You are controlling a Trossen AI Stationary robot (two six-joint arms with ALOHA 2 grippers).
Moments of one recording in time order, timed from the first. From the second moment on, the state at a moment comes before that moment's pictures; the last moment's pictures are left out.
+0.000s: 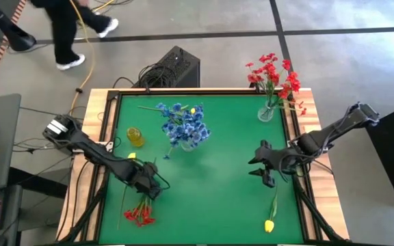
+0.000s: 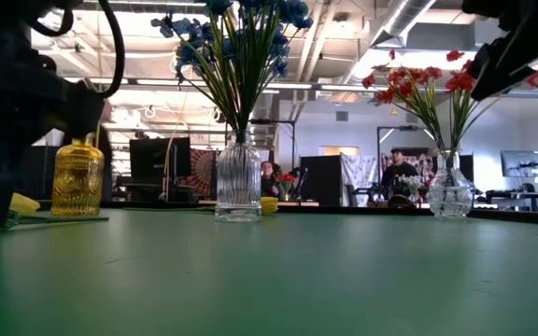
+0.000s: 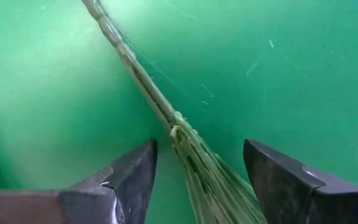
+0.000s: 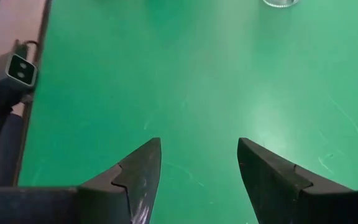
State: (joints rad) left arm -0.50 1.51 0.74 -0.59 -0.02 -1.43; right arm 0.46 0.91 0.69 -0.59 0.24 0.56
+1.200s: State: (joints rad) left arm -0.51 1.38 0.79 0.12 -0.11 -1.35; right arm 0.65 1.51 0.84 0.45 0.51 -1.03
